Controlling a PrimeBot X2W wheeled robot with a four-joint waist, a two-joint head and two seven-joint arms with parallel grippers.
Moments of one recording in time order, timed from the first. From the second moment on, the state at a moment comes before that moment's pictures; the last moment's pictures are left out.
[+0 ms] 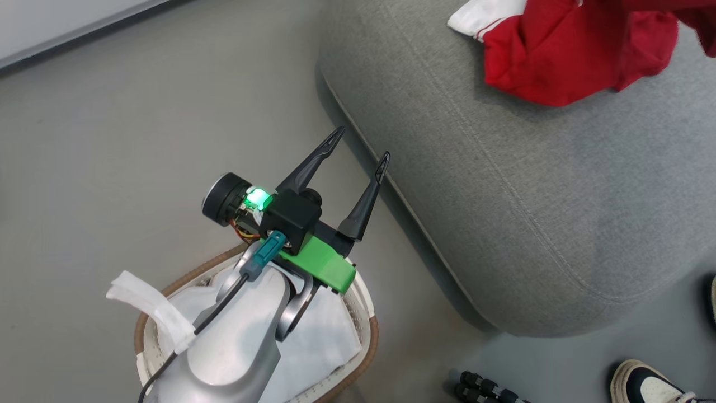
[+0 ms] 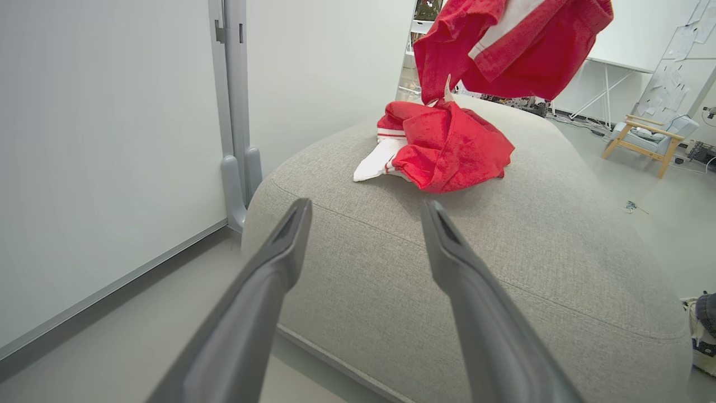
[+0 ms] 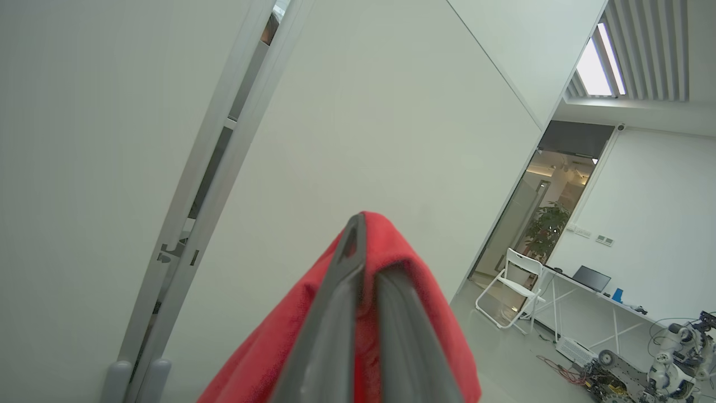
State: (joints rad) left arm -0.55 0.09 -0.60 0.33 -0.22 -0.13 -0.26; right arm -1.08 -0.46 -0.13 0.43 0.11 0.13 -0.26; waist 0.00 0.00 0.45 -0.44
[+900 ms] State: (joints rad) left arm -0.55 0.08 -0.55 0.34 -0.22 -0.13 -0.26; right arm -0.63 -0.20 -0.30 0.53 0.04 0.13 -0.26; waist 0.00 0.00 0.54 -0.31
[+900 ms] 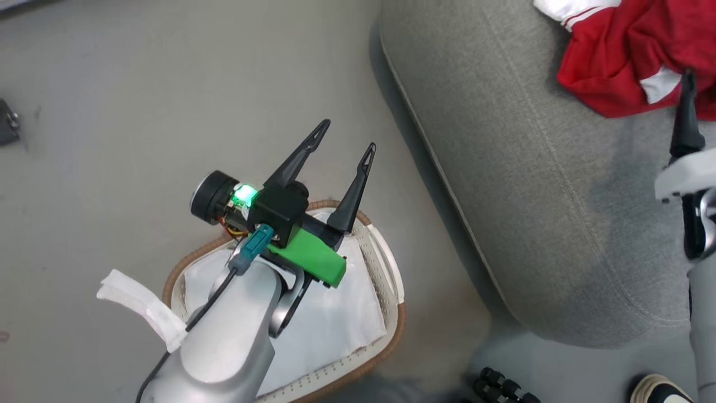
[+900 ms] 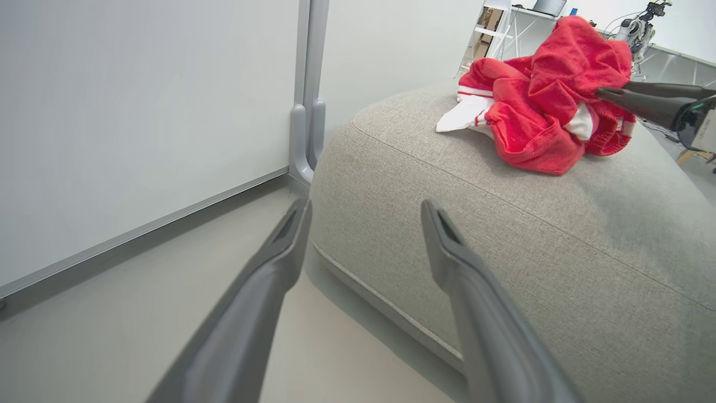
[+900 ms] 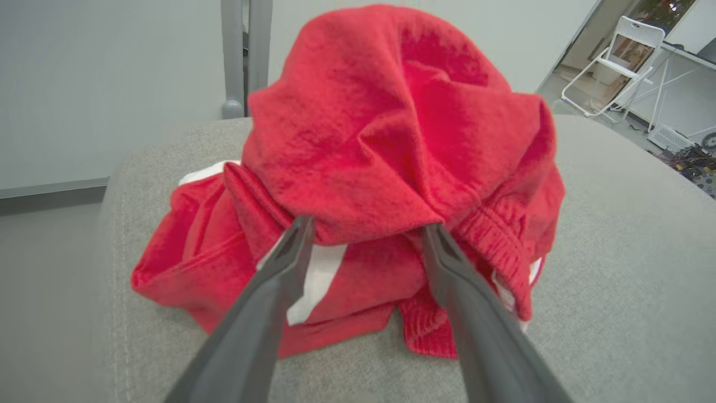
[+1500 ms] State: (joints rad) left arm -0.39 0.05 -0.39 0.32 -0.23 -0.13 -0.26; right arm -0.39 -0.11 -0.15 0.32 0.09 0.13 -0.26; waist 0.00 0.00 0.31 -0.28
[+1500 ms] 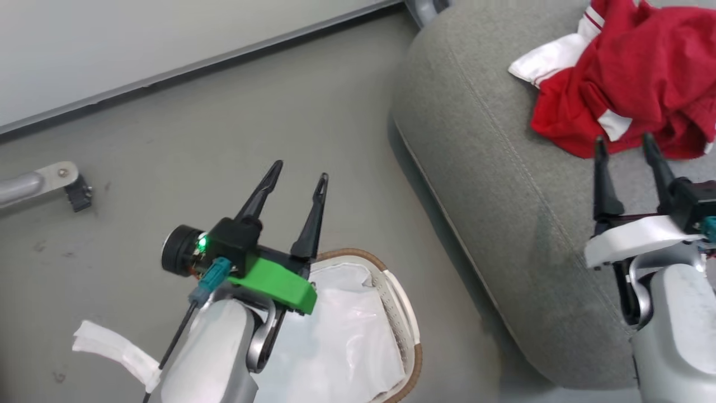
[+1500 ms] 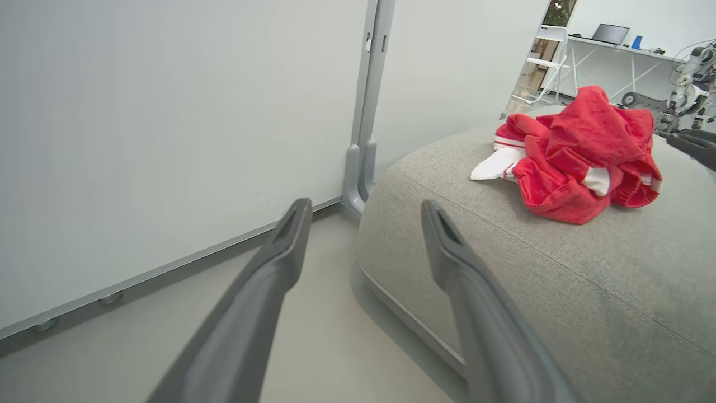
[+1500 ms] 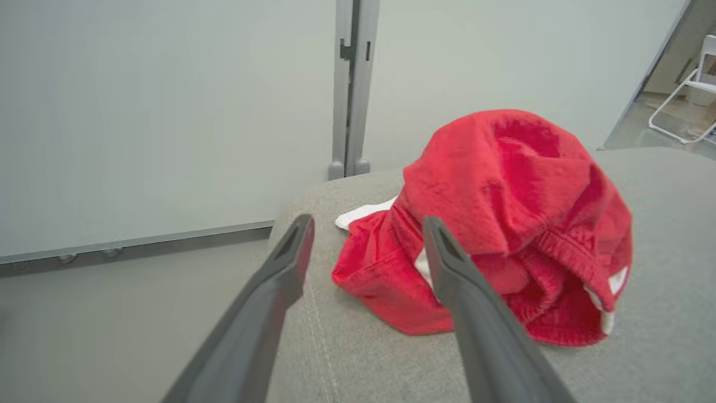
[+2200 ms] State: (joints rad) left arm -0.20 0.05 -0.06 0.33 -0.17 -0.10 -0.26; right arm -0.34 -0.06 0.03 0.34 0.06 0.13 -0.26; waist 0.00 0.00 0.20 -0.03
